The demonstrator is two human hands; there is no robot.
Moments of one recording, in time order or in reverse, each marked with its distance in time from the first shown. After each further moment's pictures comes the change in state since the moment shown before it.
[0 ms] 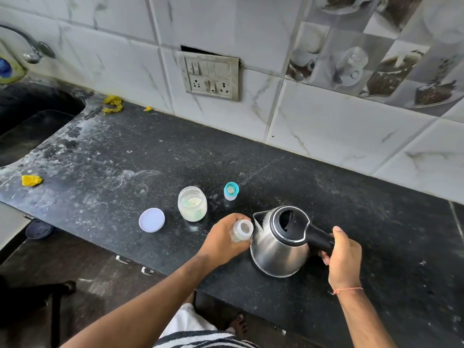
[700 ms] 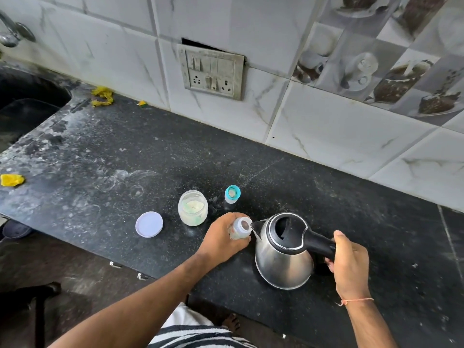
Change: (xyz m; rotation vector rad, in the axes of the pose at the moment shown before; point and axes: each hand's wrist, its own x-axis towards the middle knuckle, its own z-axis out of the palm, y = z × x) left_hand 0.021 -0.007 -0.020 0.025 -0.003 -0.004; right_hand -0.024 -0.037 0.014 -0.174 -0.047 -0.120
